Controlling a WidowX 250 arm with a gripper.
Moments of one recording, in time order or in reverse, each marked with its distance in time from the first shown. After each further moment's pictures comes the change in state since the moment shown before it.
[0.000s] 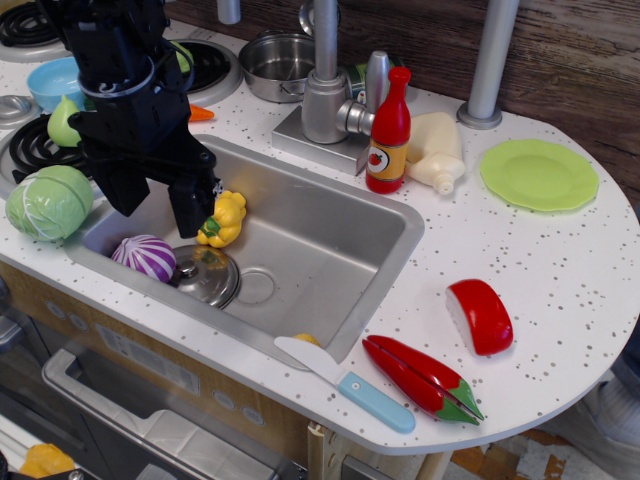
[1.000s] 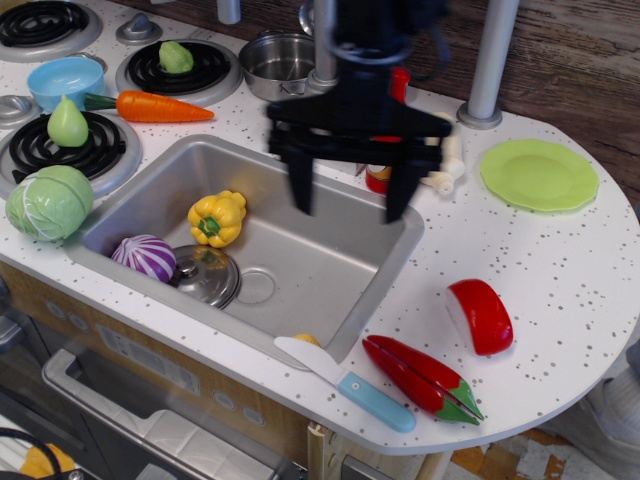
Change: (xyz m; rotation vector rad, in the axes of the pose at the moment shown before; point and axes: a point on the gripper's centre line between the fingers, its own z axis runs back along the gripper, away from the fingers) arm 0.039 -0.138 0.023 0.069 0.064 0.426
